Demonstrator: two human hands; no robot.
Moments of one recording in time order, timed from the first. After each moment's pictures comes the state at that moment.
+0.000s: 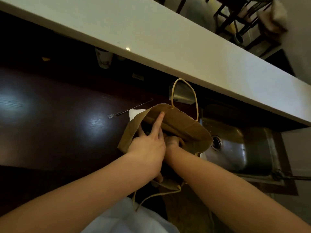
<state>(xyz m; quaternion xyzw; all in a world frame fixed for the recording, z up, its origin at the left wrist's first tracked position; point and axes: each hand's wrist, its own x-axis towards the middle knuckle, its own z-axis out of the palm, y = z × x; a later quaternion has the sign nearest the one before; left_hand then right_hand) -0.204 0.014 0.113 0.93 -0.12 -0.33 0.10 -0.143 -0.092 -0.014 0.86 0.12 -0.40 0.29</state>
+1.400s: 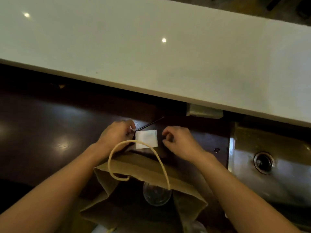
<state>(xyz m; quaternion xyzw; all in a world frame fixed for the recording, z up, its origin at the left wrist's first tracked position) -0.064 0.093 -0.021 0.93 0.13 -0.21 0.28 -0.002 -0.141 -0.016 0.89 0.23 -0.29 -0.25</state>
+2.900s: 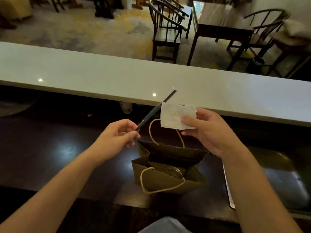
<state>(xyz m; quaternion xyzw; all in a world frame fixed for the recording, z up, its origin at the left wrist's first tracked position) -0.194 0.114 0.139 0.80 0.05 -0.03 0.60 -0.118 -0.145 0.193 0.63 0.04 -0.25 -0.73</state>
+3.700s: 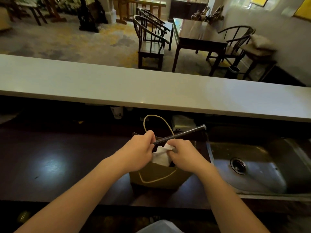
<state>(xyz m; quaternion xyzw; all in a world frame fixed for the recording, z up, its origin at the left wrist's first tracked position) -0.218 0.043 0.155 0.93 -0.06 -0.10 0.35 -0.183 -0.138 0.139 0.93 0.16 -0.17 -0.28</state>
